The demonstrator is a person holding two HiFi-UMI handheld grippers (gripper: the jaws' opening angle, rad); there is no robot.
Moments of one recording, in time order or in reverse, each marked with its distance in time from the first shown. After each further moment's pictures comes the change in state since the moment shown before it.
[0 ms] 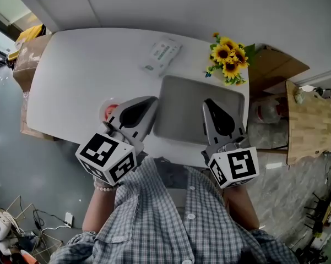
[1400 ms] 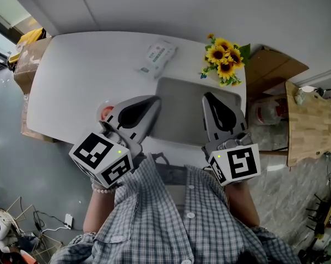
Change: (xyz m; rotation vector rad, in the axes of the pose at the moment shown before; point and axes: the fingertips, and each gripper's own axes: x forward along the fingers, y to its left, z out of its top) left arm 0.009 -0.028 0.020 0.009 -0.031 -0.064; right arm -0.003 -0.015 0.024 -0.080 -0.063 0.013
